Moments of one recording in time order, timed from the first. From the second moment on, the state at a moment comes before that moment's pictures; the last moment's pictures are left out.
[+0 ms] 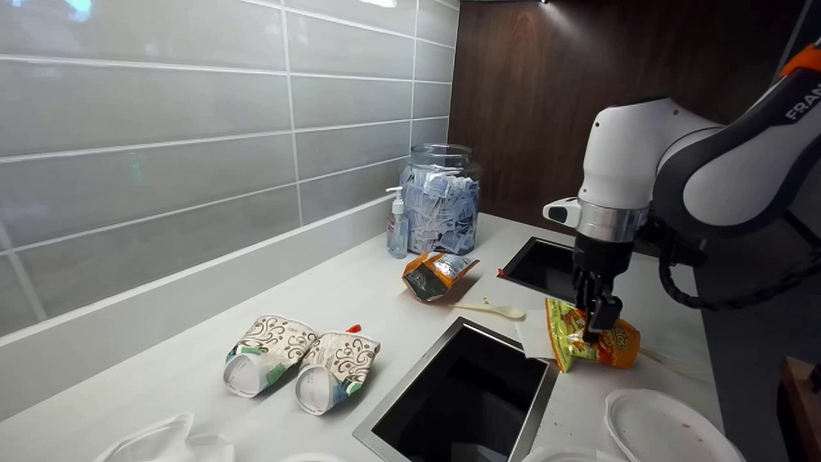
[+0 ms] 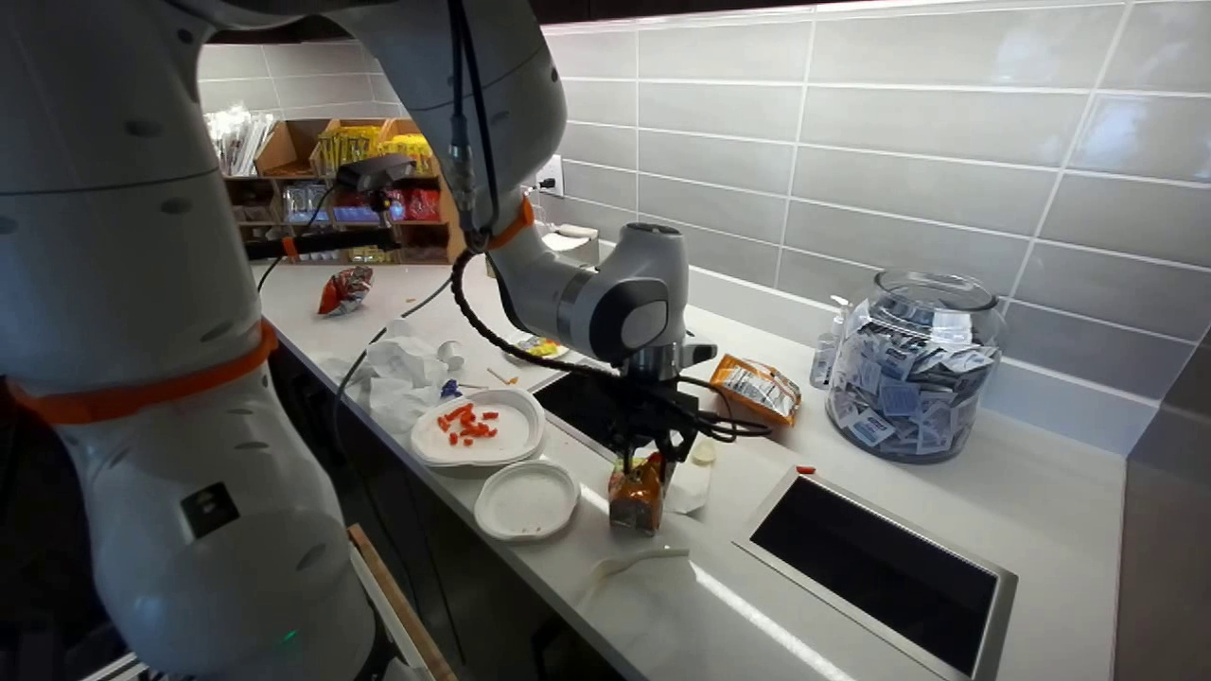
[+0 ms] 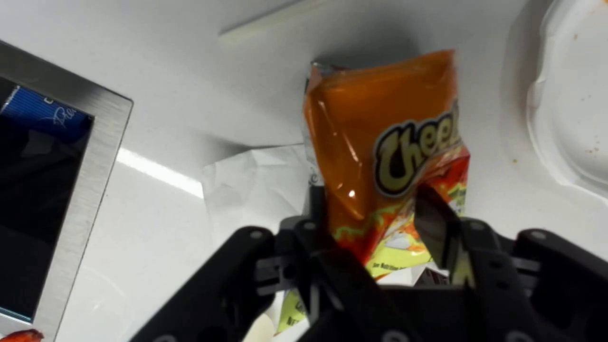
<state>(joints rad) 0.03 0.05 -0.02 -2.63 -0.09 2.64 -0.43</state>
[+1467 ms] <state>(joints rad) 0.12 -0.11 0.02 -2.54 0.16 2.55 -0.57</state>
